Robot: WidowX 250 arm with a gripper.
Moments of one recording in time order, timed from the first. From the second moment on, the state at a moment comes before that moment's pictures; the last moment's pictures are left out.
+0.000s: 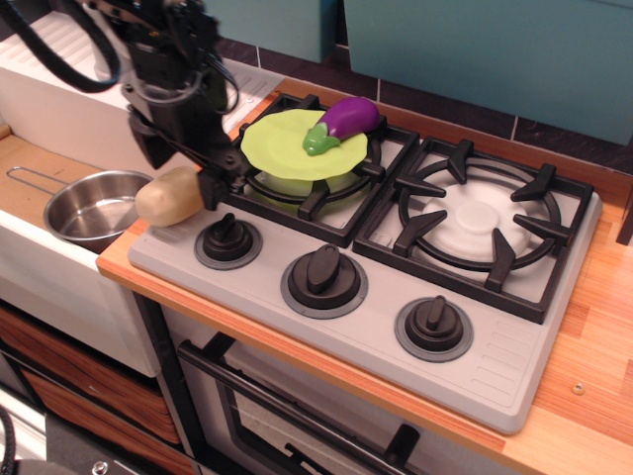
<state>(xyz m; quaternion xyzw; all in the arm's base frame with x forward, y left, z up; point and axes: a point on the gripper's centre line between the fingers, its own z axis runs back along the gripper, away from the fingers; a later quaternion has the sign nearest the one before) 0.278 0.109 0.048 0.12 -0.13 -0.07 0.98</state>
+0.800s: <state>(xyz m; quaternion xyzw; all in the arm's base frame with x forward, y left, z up) 0.271 0.127 0.040 0.11 -0.18 -0.10 0.97</state>
